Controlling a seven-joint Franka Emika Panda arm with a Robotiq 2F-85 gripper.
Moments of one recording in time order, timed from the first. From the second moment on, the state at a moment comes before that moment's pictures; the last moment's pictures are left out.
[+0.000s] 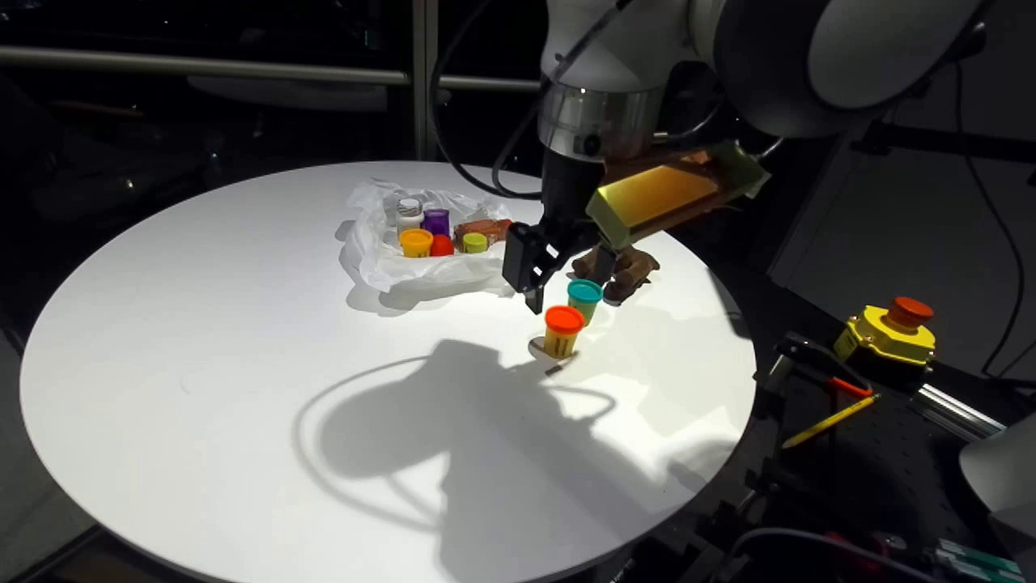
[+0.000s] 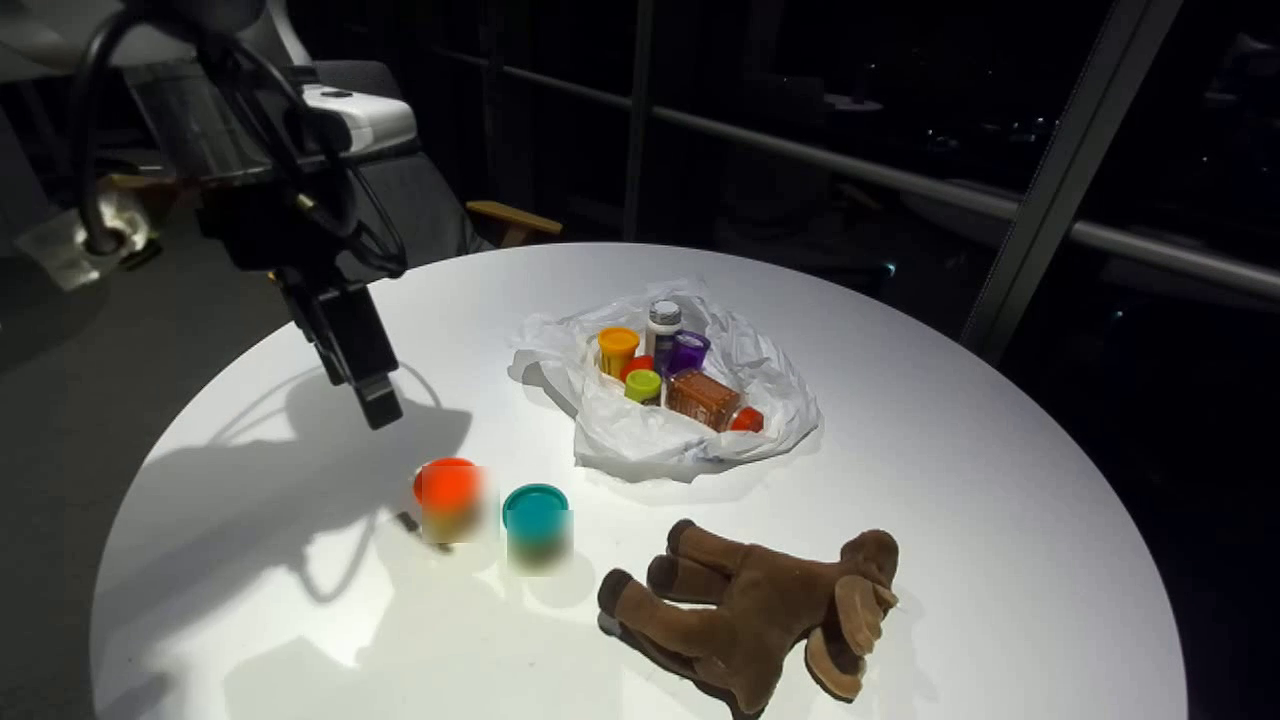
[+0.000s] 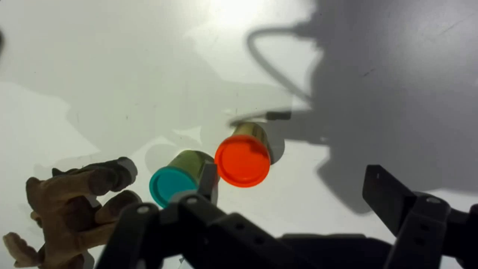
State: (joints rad) arm 0.36 0.16 -0.07 -2.50 -0.43 2.62 0.99
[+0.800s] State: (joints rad) arm 0.26 0.32 -0.13 -2.56 -0.45 2.89 0.99
